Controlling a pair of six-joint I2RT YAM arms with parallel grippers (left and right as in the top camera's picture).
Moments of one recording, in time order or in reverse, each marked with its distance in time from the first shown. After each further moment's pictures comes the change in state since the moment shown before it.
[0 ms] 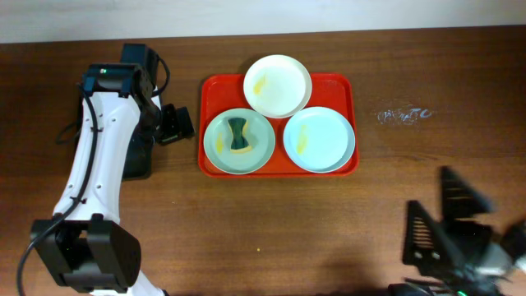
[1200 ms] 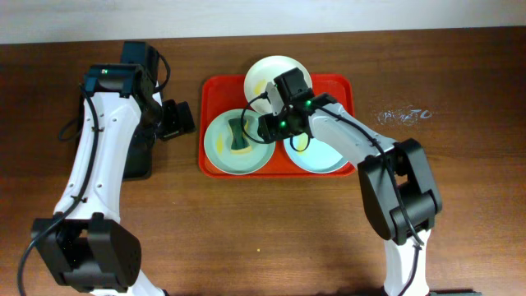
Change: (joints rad) left arm 0.000 0.000 -0.005 0.069 0.000 0.000; right arm 0.426 1.971 0.834 -0.493 0.089 -0.495
